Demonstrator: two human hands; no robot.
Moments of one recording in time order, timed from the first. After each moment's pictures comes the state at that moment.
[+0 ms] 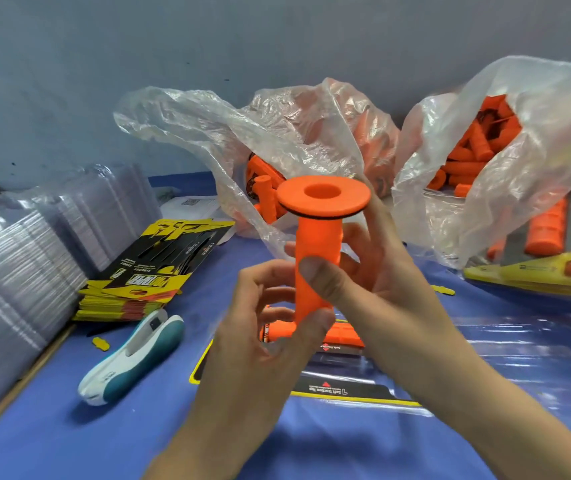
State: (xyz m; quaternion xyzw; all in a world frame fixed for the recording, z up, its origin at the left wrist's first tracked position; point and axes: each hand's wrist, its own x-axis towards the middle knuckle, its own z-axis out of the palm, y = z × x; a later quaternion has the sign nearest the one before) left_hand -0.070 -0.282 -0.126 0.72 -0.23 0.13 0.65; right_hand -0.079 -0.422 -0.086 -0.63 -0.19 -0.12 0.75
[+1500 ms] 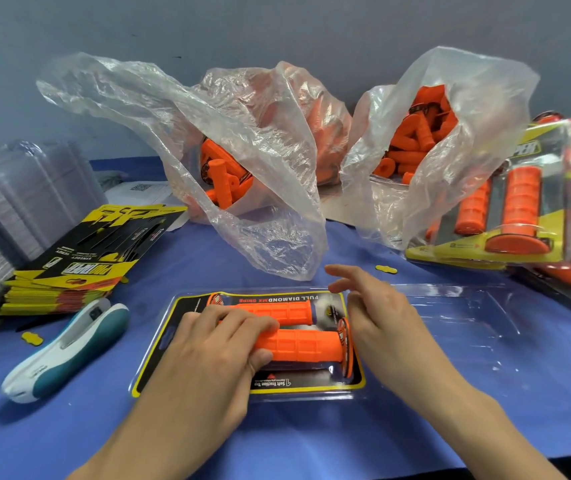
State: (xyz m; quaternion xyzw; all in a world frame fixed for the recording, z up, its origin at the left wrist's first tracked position) left_hand -0.078 -0.267 -0.154 0.91 -0.35 0.21 0.11; right_hand -0.086 -0.490 -0.170 -0.91 0.00 -0.17 0.37
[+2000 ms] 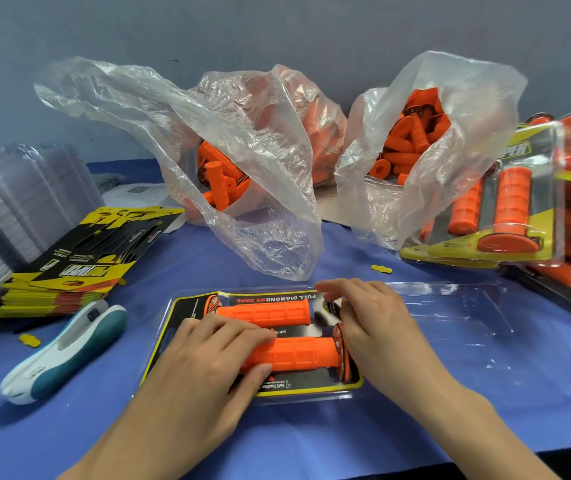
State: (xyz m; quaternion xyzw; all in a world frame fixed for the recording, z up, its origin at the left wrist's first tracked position) left_hand -0.076 -0.257 -0.162 0.90 -0.38 0.19 0.11; right_hand -0.092 -0.489 -0.167 -0.95 0.00 -0.16 0.28
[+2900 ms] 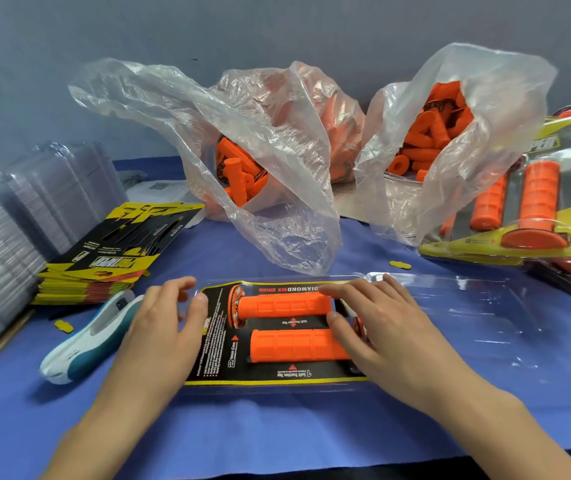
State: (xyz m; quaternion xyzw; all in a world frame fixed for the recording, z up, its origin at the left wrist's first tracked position) left_hand -0.042 -0.223 -0.168 0.92 -0.05 0.16 0.35; right_hand -0.103 -0.483 -0.161 -0.97 -0.09 -0.12 0.18
